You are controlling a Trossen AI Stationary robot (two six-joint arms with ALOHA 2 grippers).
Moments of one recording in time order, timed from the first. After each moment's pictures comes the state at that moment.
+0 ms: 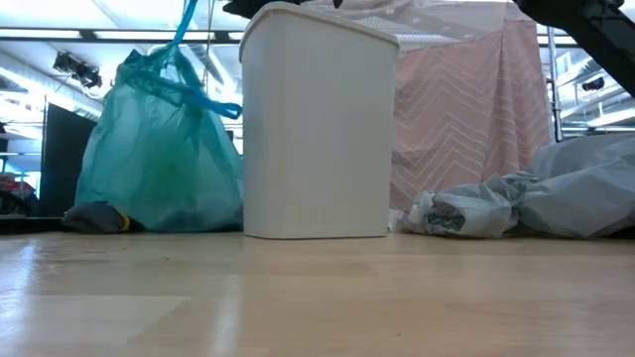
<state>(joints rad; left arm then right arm) 0.73 1.31 2.04 -1.57 0.38 0.29 -0.21 2.15 2.20 -0.01 0.05 0.02</state>
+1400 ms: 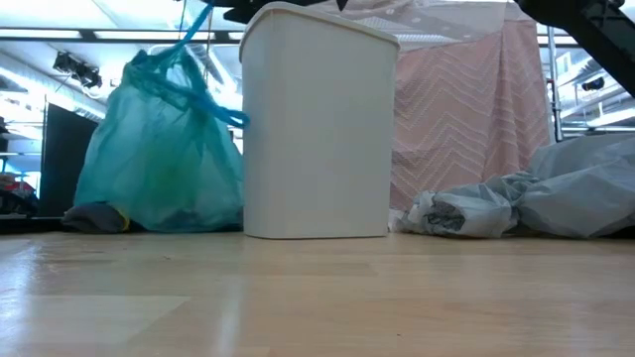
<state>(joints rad) 0.57 1.33 1.99 -1.45 0.21 0.17 -0.22 2.14 2.20 -0.10 -0.01 0.03</state>
